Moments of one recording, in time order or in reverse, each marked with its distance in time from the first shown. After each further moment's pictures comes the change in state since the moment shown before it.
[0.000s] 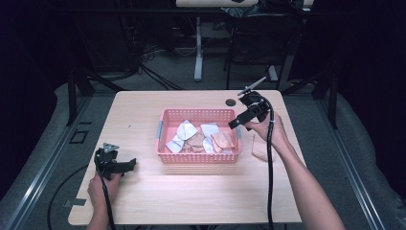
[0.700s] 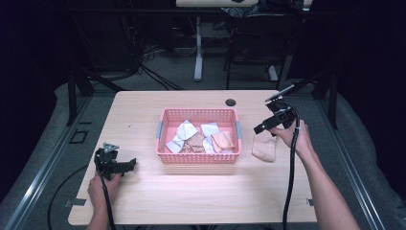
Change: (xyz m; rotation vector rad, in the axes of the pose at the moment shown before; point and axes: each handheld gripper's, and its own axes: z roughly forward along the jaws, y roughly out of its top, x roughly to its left) left arm 0.000 0.000 0.000 0.000 0.000 0.000; right arm -0.060 -0.052 -0.020 0.038 -0.061 0.138
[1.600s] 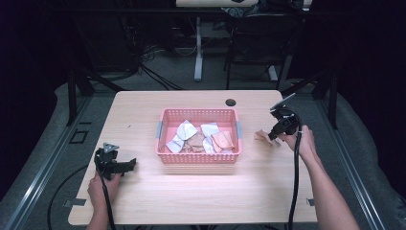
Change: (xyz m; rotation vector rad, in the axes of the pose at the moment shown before) left arm 0.000 0.000 0.000 0.000 0.000 0.001; right arm -0.037 -0.020 0.034 0.134 -0.079 0.082
